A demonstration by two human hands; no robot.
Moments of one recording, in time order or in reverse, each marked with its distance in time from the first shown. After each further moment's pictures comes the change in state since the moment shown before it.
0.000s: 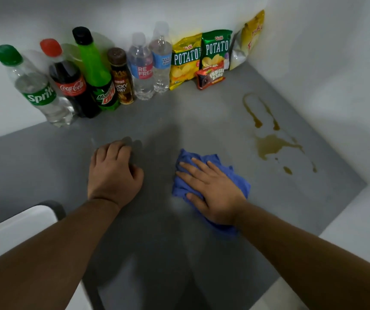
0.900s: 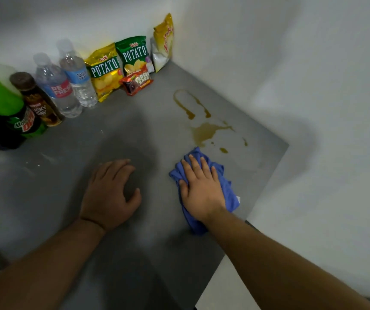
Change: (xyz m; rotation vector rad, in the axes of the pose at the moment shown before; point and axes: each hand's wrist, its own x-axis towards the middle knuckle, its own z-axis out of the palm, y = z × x) left_hand -0.016 0.090 0.011 -0.156 -0.088 0.511; right_hand -0.084 0.016 0.010 0.042 0.163 0.772
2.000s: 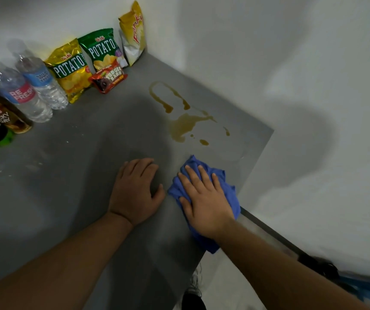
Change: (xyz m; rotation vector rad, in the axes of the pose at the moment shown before) left_hand 0.032 0.089 0.052 0.015 -0.089 0.081; right_hand -0.056 0.058 -0.005 -0.038 -0.079 -0.077
